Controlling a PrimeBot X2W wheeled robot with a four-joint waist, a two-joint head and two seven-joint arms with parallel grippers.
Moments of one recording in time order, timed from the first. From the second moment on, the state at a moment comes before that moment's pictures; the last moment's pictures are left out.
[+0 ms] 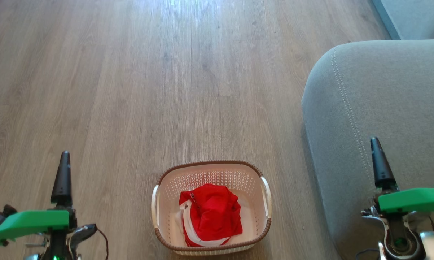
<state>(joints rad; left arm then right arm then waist) -0.05 0.03 0.17 0.21 -1.35 -0.12 -0.01 -0.04 -0.04 -0.13 0.16 1.12 0.13 -0.01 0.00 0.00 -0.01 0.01</state>
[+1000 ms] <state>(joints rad) -0.06 0.03 -0.01 -0.06 -0.77 0.12 -0.10 -0.07 -0.04 -0.02 0.06 0.64 0.13 -0.10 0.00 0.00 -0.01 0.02</state>
